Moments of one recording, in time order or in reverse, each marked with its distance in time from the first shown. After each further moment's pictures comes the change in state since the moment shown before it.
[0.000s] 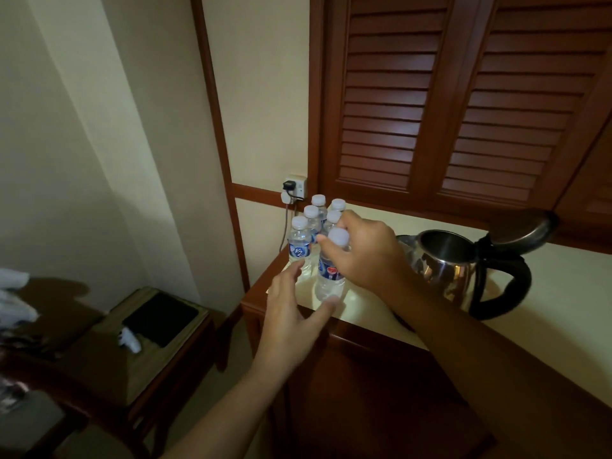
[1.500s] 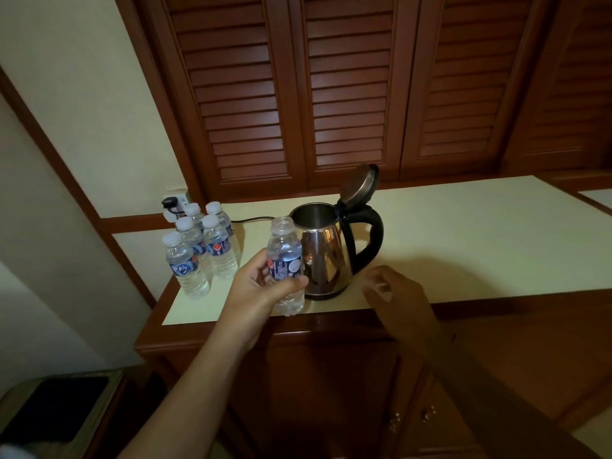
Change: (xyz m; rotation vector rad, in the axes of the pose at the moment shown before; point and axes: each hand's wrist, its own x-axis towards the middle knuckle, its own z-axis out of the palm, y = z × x) left_hand 0.014 0.072 0.079 -0.547 -0.540 -0.028; right_hand -0.207 0.104 -0.088 -0.017 -0.028 0.623
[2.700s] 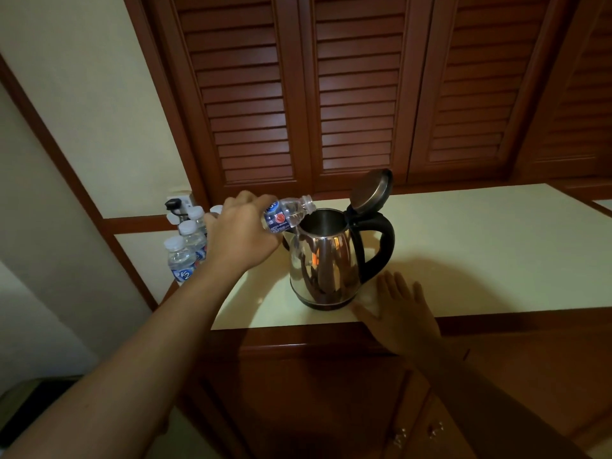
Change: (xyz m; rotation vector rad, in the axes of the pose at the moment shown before) left_hand 0.096 0.046 -0.028 1.315 0.244 0.251; right_hand 0.025 0.046 0.053 -0.500 -0.183 0.086
